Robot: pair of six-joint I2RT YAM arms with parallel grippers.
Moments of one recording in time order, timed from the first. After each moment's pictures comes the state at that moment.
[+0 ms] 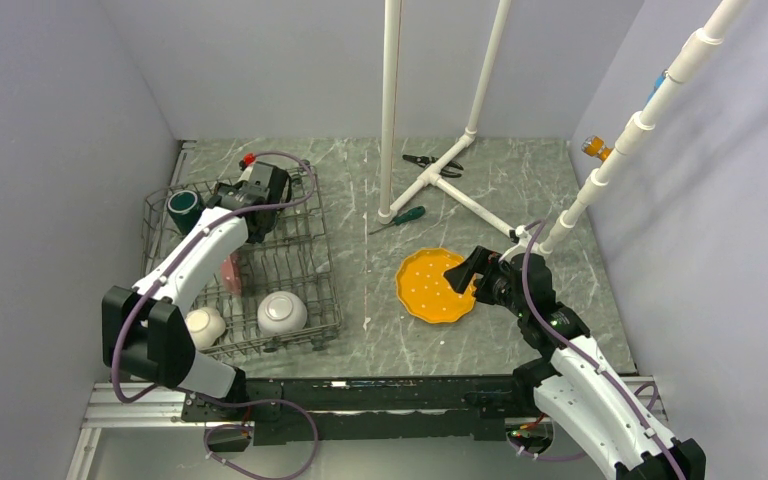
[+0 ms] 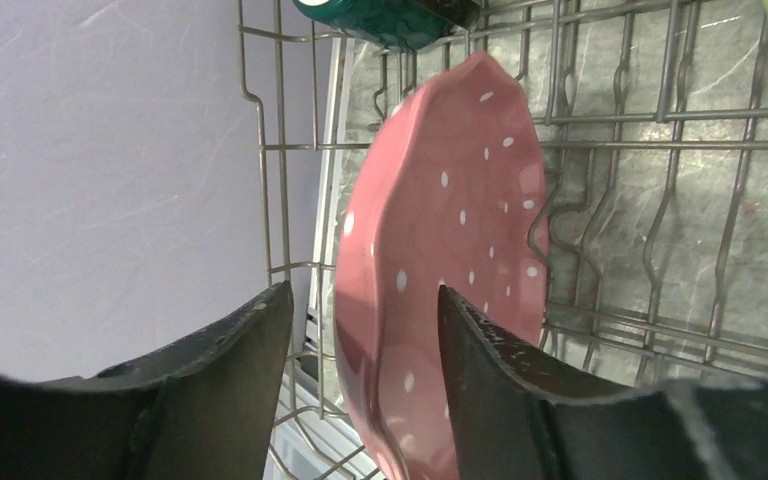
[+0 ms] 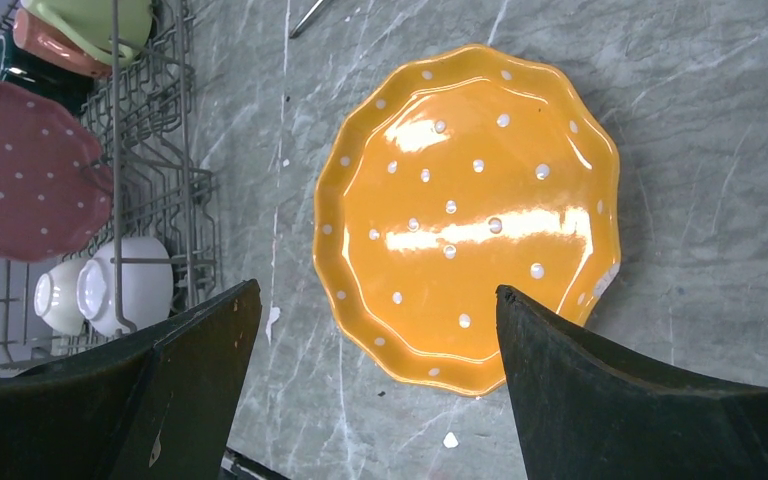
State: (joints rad) left arm -0.32 1.45 1.23 -0.88 -0.84 -0.07; right arm 0.37 0.64 0.43 -0.29 -0.08 0.68
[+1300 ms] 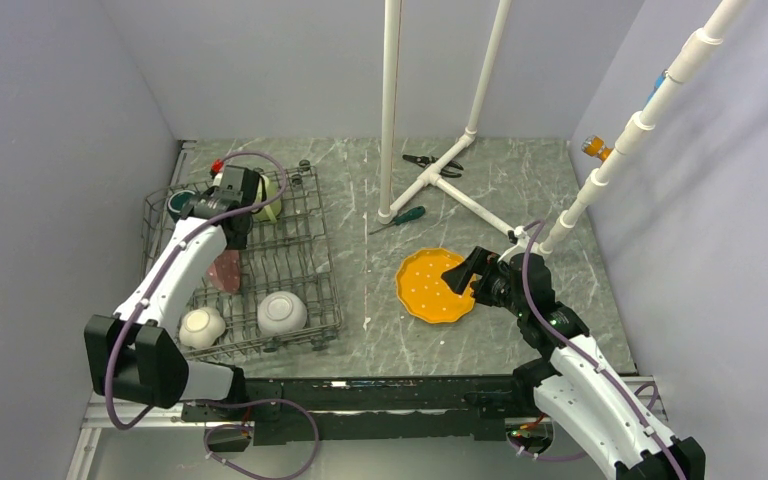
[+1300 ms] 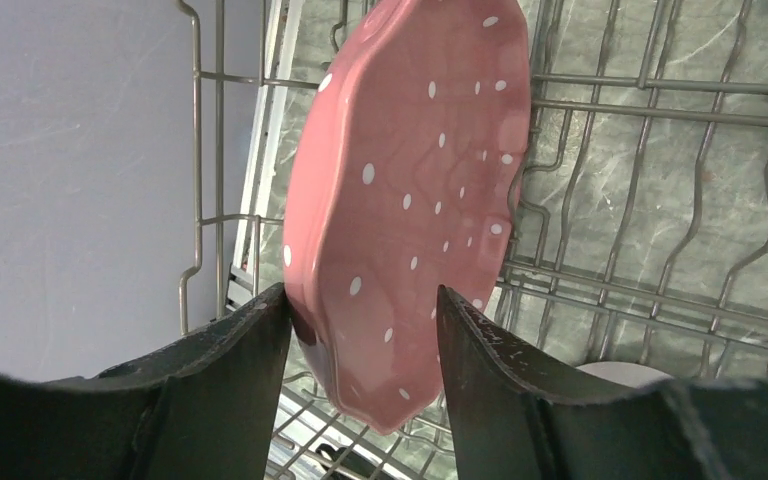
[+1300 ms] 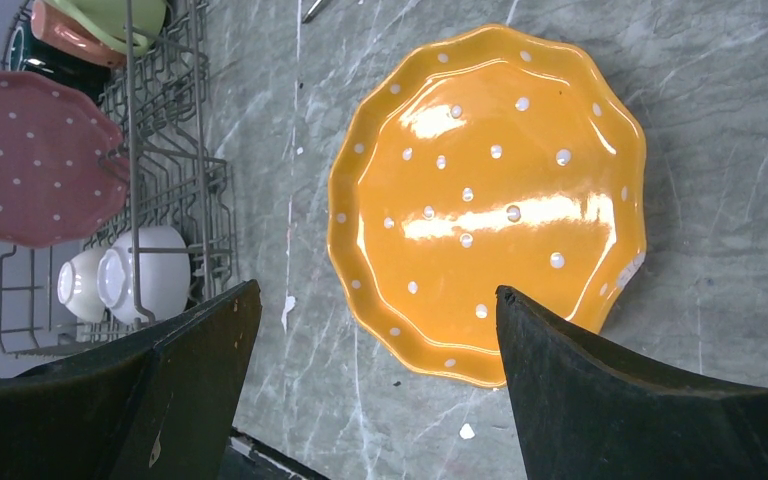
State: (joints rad) left arm -0.20 1.33 1.18 -0.94 -0.67 -0.21; right arm 0.37 0.65 0.43 -0.29 -0.12 0.71
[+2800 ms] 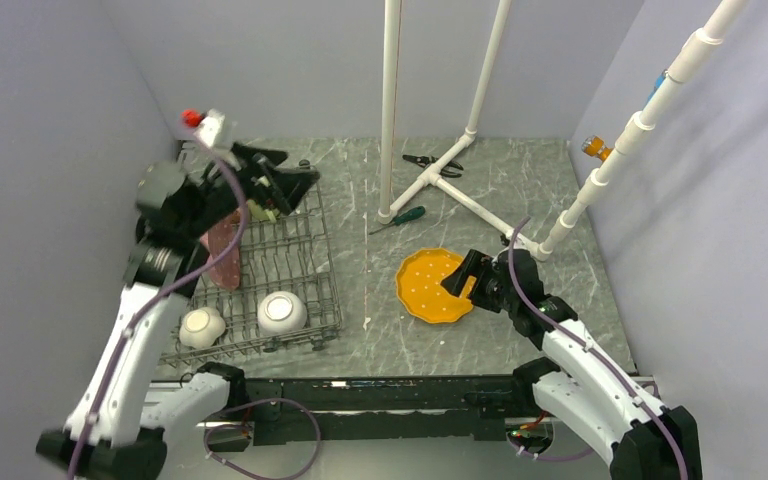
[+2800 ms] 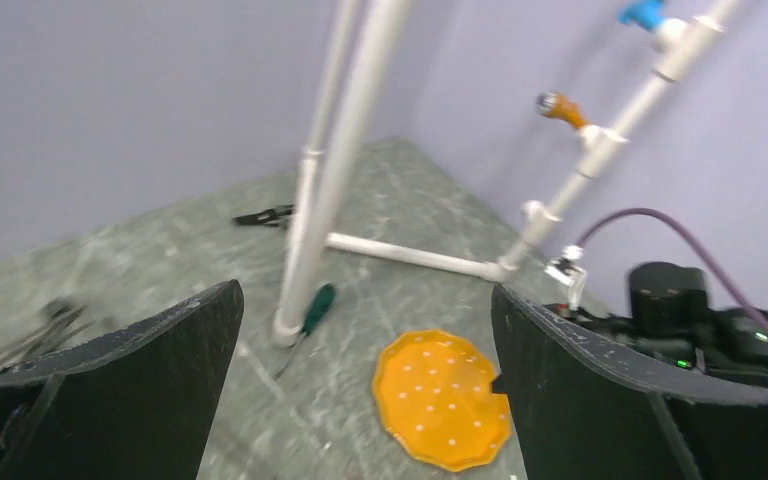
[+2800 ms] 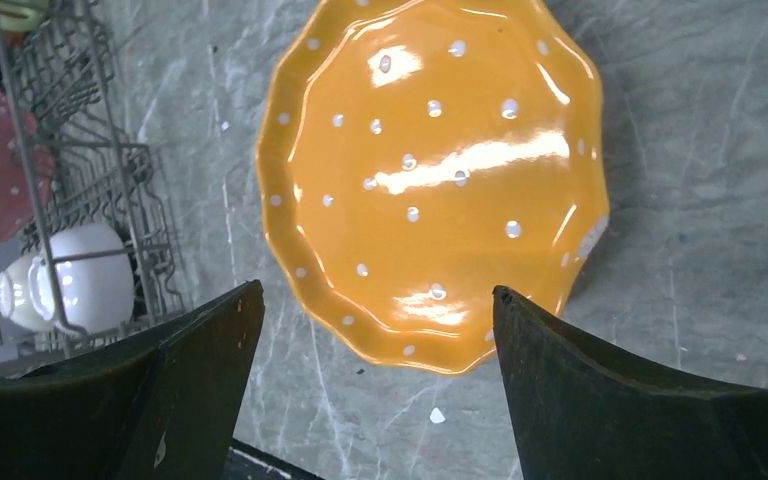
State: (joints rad) left arm -0.22 0.87 1.15 -0.18 0.44 -0.34; right arm 0.37 0.78 0.43 -0.31 -0.11 0.72
